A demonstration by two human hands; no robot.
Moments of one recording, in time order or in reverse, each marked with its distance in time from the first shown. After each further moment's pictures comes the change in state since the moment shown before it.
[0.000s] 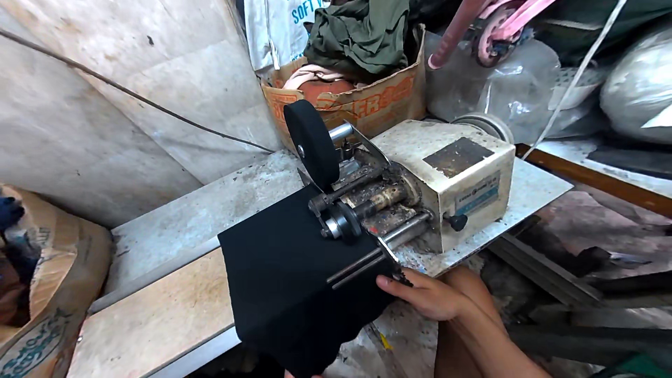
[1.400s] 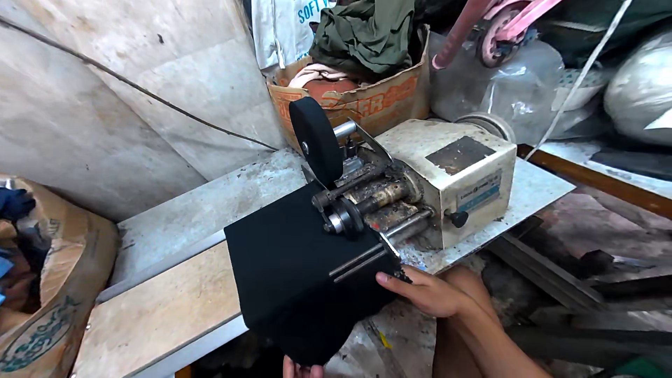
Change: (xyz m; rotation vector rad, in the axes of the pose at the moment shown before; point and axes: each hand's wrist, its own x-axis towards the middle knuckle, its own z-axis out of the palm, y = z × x) left_hand 0.004 0.006 0.006 -0.008 0.021 0.010; right_hand 0.000 -0.002 0.001 -0.025 -0.013 -0.031
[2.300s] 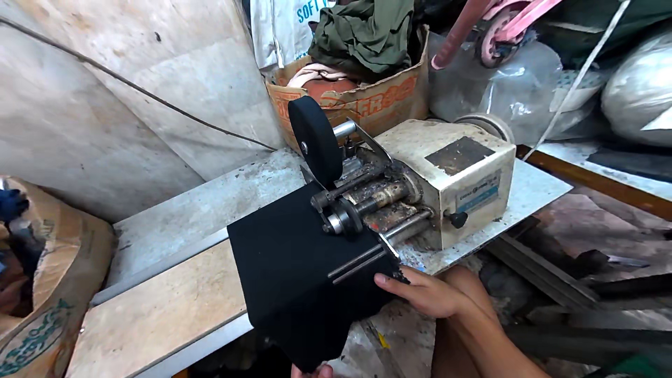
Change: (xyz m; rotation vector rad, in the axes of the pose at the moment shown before) left_hand -0.001 -0.004 0.005 0.001 -0.047 -0.045; right_hand 0.002 0.001 0.001 0.011 -0.012 -0.003
